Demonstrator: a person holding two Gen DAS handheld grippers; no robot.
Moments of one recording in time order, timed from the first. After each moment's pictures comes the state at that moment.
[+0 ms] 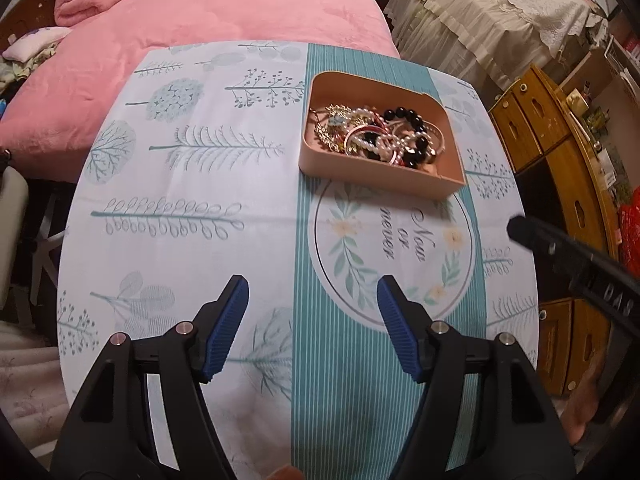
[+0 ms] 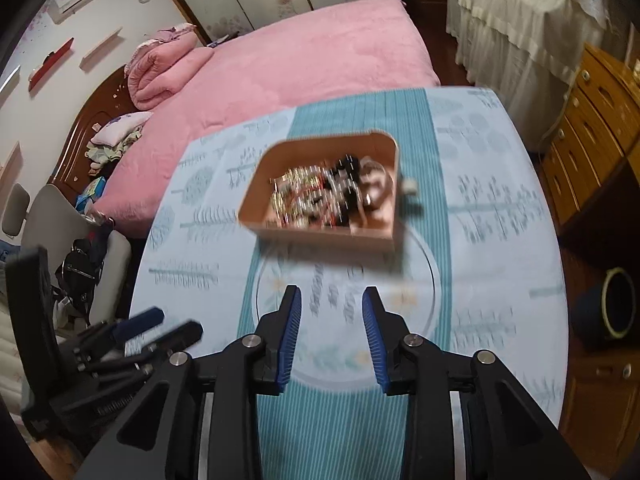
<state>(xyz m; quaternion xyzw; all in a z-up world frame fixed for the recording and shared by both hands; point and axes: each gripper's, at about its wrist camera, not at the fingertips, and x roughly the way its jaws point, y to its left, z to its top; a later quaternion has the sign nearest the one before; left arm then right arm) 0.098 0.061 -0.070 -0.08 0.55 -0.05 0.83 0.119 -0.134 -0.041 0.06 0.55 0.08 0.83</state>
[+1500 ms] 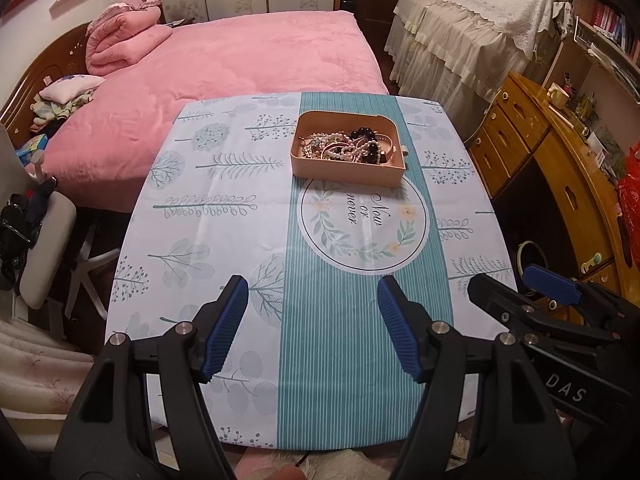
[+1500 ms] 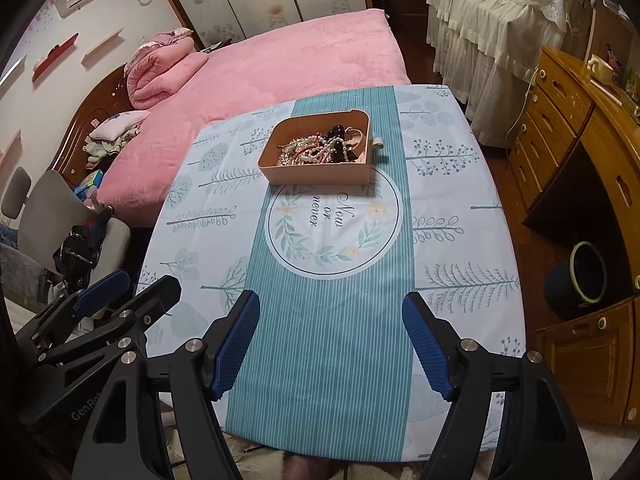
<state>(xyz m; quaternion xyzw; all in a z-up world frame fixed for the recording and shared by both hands) -0.048 0.019 0.029 -0.03 0.47 -0.01 0.88 -0.040 -0.133 0.036 0.04 0.54 0.05 0.84</state>
